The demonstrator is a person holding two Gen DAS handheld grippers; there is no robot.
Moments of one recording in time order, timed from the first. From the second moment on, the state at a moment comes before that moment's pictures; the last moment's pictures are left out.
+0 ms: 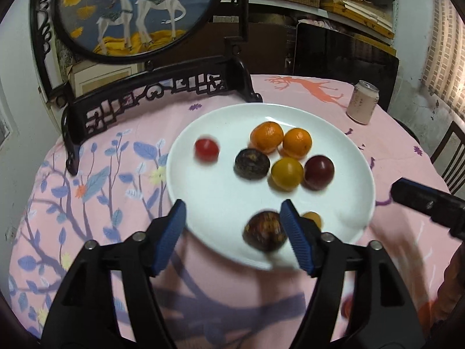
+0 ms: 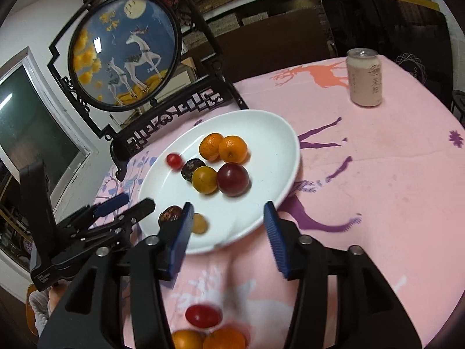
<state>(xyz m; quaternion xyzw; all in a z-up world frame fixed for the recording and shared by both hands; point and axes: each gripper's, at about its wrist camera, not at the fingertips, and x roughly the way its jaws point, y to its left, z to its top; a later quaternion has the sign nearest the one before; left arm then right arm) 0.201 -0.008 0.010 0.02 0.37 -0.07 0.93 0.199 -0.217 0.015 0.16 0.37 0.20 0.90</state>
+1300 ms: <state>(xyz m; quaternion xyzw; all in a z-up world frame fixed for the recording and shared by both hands) 0.078 0.012 -0.014 0.07 0.37 -0.09 0.92 0.119 -0.281 0.009 0.21 0.33 0.17 0.91</state>
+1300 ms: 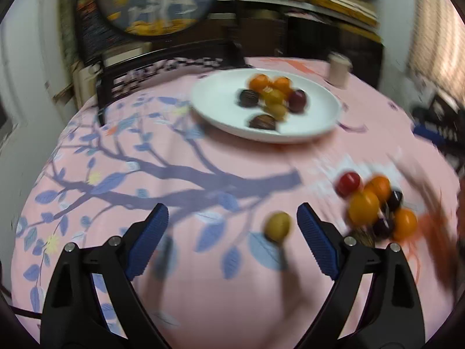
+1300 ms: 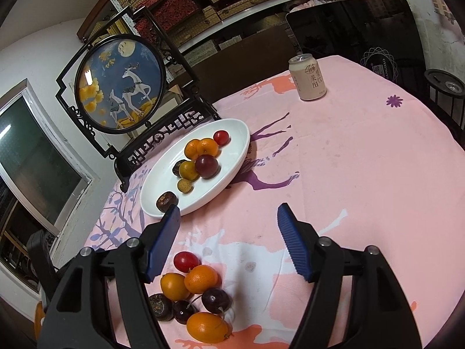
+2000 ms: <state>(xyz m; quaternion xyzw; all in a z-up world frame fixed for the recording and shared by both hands) 0.083 -0.022 -0.038 0.10 0.41 -0.15 0.89 0.121 -0.263 0.001 0.20 0.36 0.20 0.89</state>
